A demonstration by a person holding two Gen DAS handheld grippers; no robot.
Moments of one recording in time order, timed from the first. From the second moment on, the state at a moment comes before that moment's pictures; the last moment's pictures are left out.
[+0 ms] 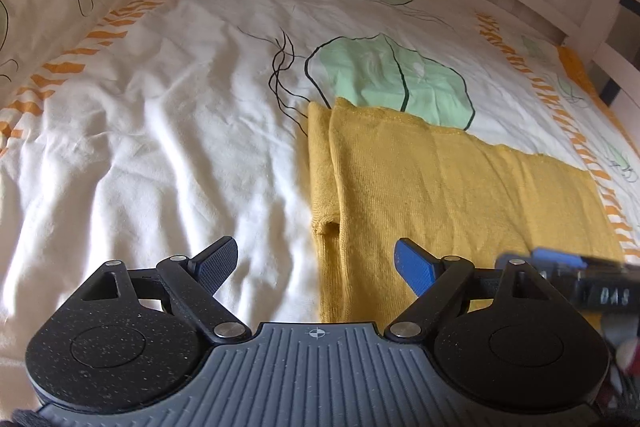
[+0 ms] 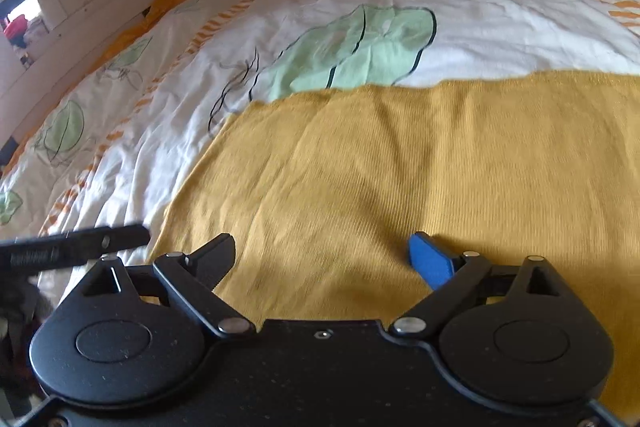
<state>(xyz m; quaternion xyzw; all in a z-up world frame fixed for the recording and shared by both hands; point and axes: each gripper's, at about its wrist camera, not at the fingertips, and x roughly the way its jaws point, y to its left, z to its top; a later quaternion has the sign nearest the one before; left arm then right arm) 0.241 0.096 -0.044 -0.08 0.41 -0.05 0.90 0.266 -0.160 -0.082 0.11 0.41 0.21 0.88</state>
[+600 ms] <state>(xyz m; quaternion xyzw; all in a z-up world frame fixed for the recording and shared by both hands) 0.240 0.096 -0.049 -0.08 0.43 -0.05 0.90 0.220 -0.137 -0.091 0.05 0.41 0.21 0.89</state>
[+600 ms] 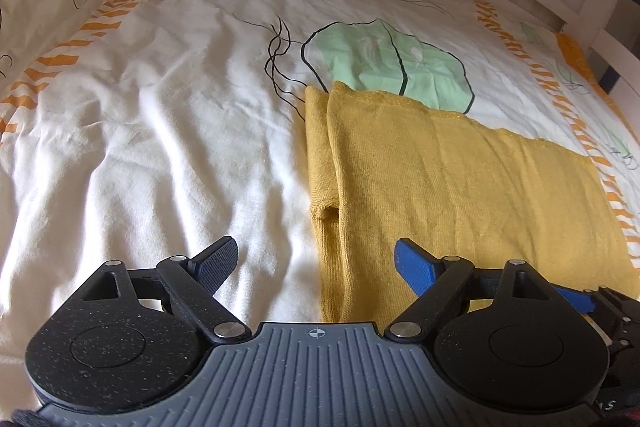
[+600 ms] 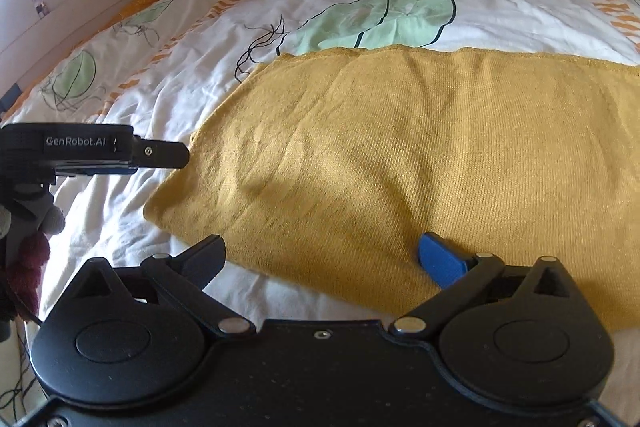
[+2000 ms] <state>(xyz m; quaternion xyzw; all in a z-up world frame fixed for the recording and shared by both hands) 0.249 0.028 -0.023 -0.03 0.41 -0.09 0.91 0.276 -0.388 -0.113 0.33 0.35 0.19 0.86</state>
